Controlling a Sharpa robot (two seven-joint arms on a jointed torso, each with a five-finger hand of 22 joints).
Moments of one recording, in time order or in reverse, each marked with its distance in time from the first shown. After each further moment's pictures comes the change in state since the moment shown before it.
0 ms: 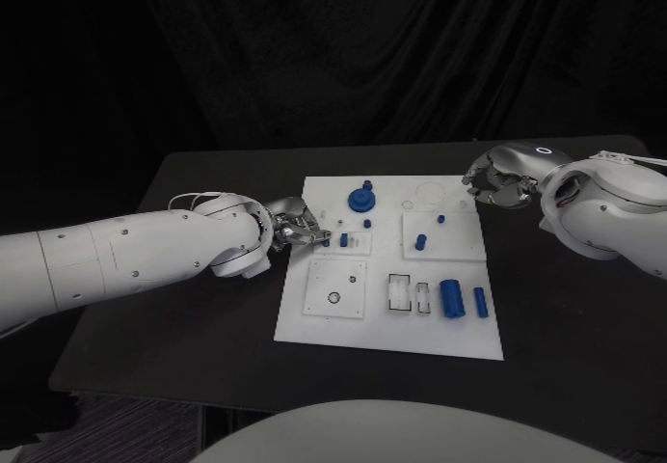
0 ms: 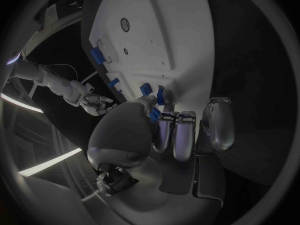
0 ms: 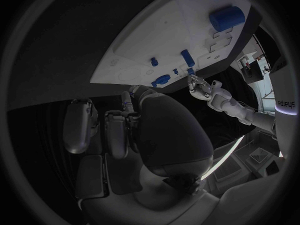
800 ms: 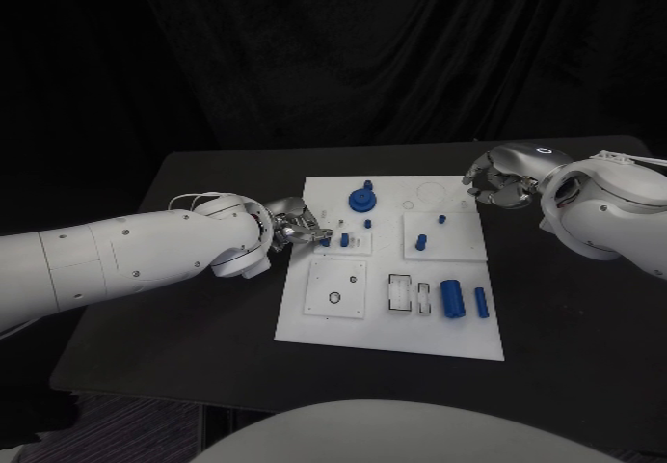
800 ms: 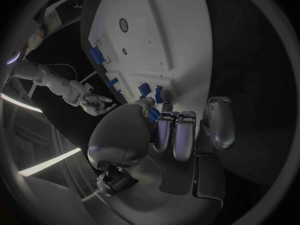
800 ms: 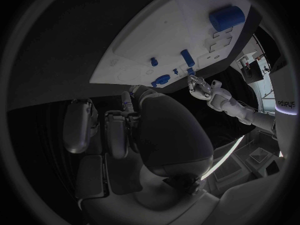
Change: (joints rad) left arm -0.005 -0.001 0.003 -0.004 0.000 0.000 -0.001; left_hand -0.095 0.011 -0.035 0.007 -0.099 -0.003 0.010 -0.015 -0.004 0.000 0.000 -0.004 0.000 0.000 0.000 0.000 0.000 0.000 -0.004 0.004 -0.009 0.000; right arm 0.000 0.002 0.000 -0.001 0.001 0.002 0.000; right_hand 0.000 0.000 0.000 0.000 0.000 0.000 0.000 0.000 -0.001 0.000 0.000 0.000 0.000 0.000 0.000 0.000 0.000 0.000 0.000 0.000 -0.004 0.000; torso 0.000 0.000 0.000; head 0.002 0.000
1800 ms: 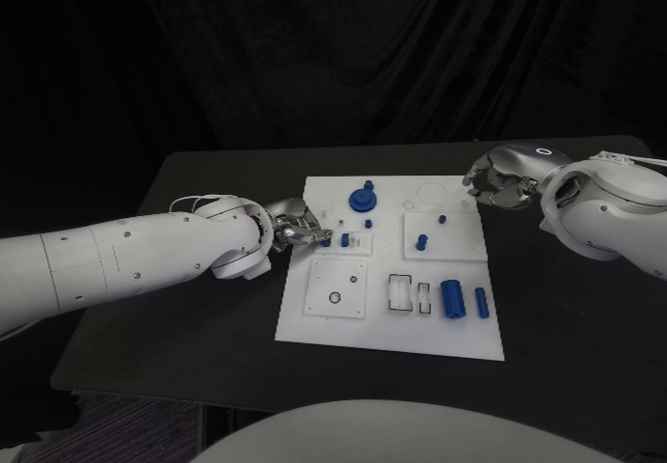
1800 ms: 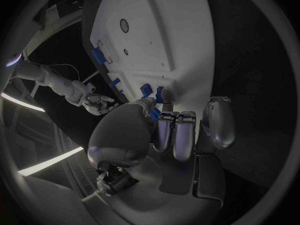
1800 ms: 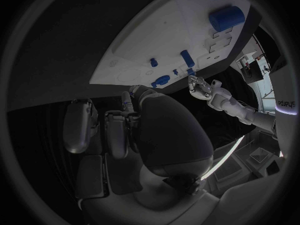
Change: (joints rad) left arm -0.009 -0.001 0.000 -0.004 0.000 -0.011 0.040; left_hand 0.064 0.002 0.036 -0.040 0.158 0.002 -0.002 0.000 0.004 0.000 0.000 -0.008 0.000 0.000 0.000 0.000 0.000 0.000 0.000 0.000 -0.010 0.000; right arm 0.000 0.001 0.000 0.000 0.000 0.006 -0.002; right_hand 0.000 0.000 0.001 -0.001 0.000 0.000 0.000 0.000 0.000 0.000 0.000 0.000 0.000 0.000 0.000 -0.002 0.000 0.000 0.000 0.000 0.000 0.000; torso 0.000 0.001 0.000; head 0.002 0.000
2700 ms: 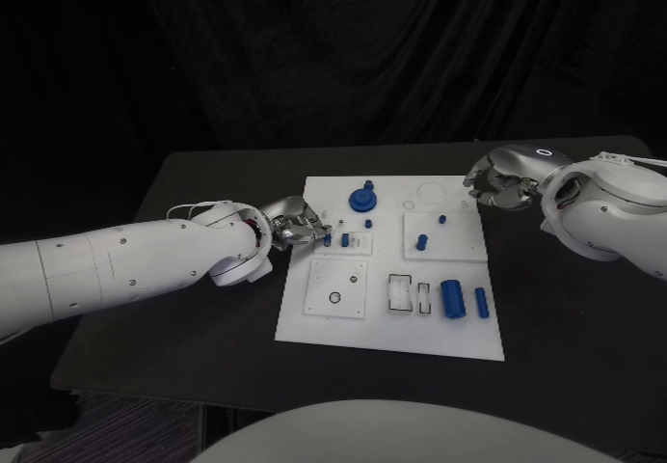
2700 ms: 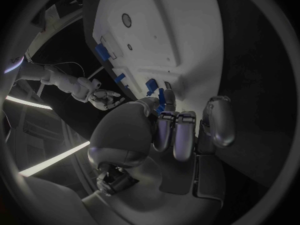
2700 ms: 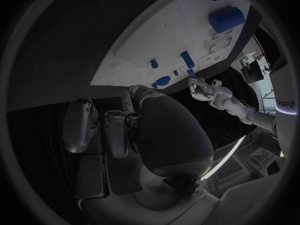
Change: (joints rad) left arm -0.015 -0.021 -0.005 0.021 0.001 -0.101 0.081; left_hand 0.033 -0.017 0.055 -0.024 0.049 0.002 -0.002 0.006 0.000 0.000 0.000 -0.008 0.000 0.000 0.000 0.000 0.000 0.000 -0.004 -0.004 -0.014 0.000; right arm -0.001 0.000 0.000 -0.001 0.000 0.006 -0.004; right_hand 0.000 0.000 0.003 -0.003 0.000 0.000 0.000 0.000 -0.001 0.000 0.000 0.000 0.000 0.000 0.000 -0.002 0.000 0.000 0.000 0.000 -0.004 0.000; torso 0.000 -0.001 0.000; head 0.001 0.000
